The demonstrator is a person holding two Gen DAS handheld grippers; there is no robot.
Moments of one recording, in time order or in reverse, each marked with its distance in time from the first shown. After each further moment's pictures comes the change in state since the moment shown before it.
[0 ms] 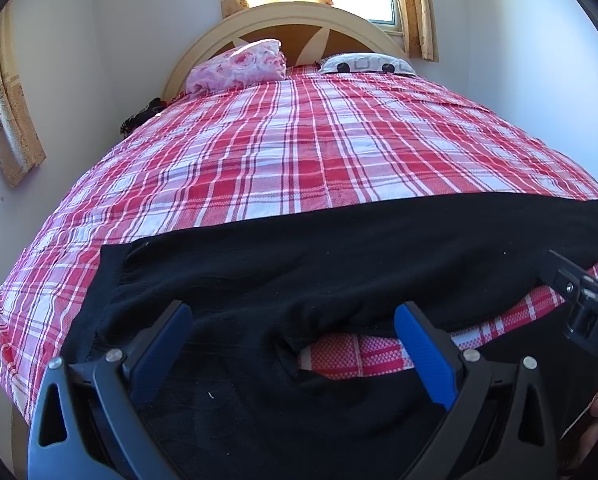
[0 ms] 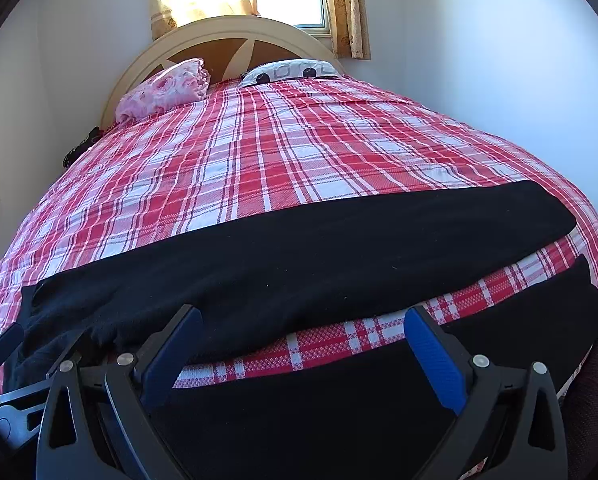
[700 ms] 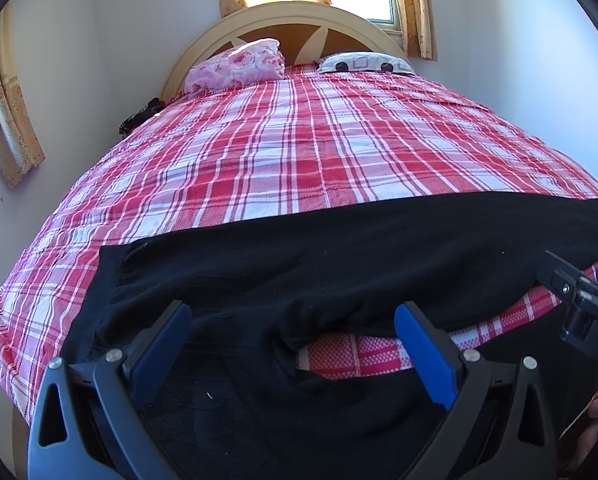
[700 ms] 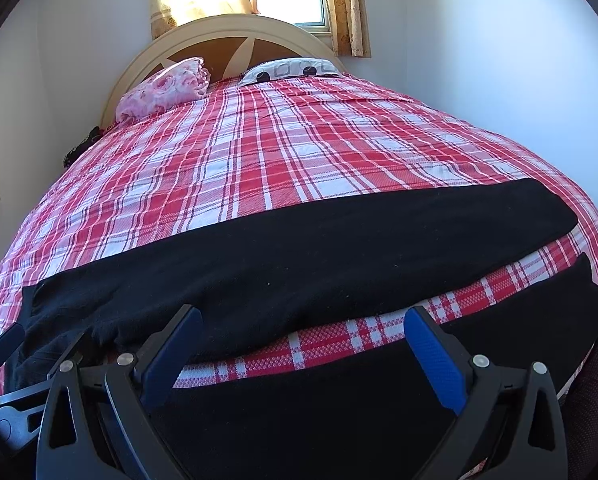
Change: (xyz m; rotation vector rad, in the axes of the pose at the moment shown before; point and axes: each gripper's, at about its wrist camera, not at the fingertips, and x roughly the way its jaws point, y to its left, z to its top) left arm -0.001 -0.002 0.000 0.005 0.005 -0.002; right arm 0.001 0.000 -0.001 0.004 0.004 0.004
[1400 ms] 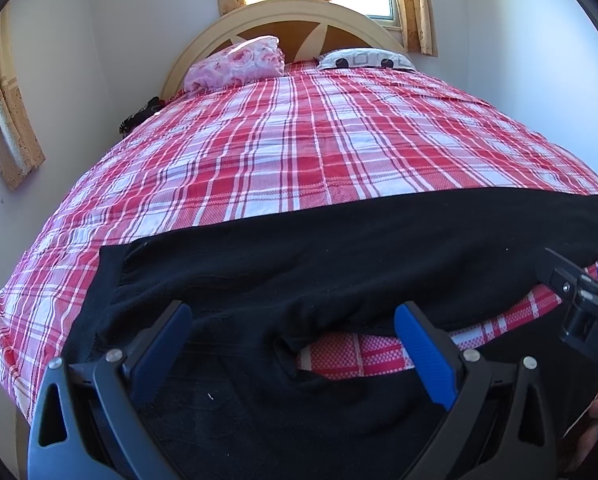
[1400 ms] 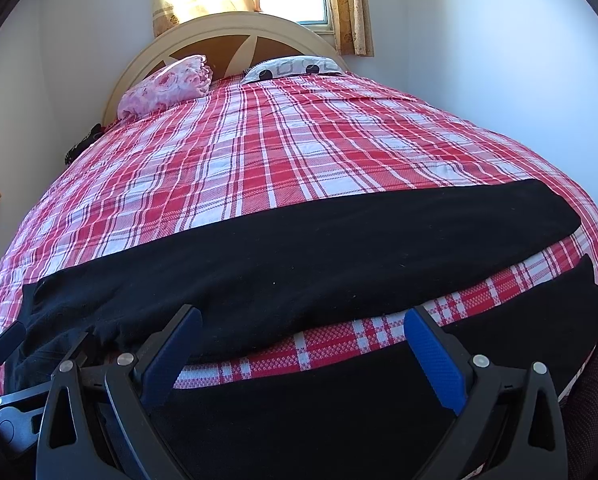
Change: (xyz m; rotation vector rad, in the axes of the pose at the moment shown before) left arm 0.004 0.003 0.001 0.007 0.010 0.004; right arm 0.003 0.005 0.001 -0.004 0.007 0.001
